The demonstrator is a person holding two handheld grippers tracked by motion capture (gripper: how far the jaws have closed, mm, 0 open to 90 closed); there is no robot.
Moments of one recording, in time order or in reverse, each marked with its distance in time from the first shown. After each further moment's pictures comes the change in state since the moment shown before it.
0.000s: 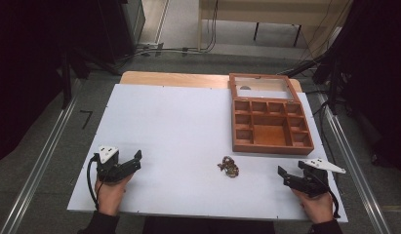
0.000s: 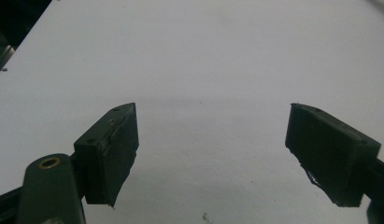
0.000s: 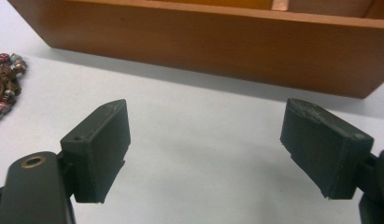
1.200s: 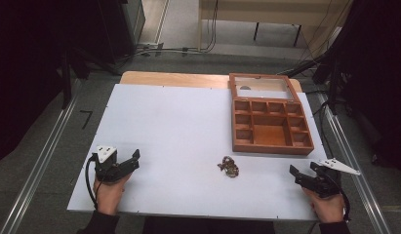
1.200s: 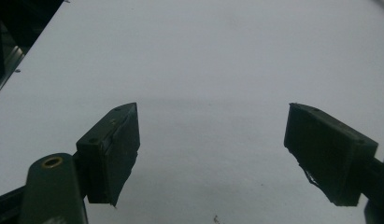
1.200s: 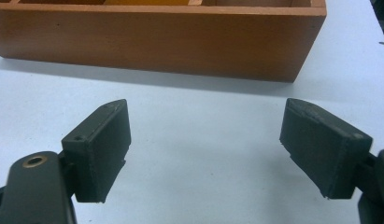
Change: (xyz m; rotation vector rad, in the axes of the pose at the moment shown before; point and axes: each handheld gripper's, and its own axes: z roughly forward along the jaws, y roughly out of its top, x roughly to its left) left arm 0.004 0.001 0.000 -0.007 0.016 -0.004; right arm -0.030 -0.005 -0.009 -0.011 -0.055 0.079
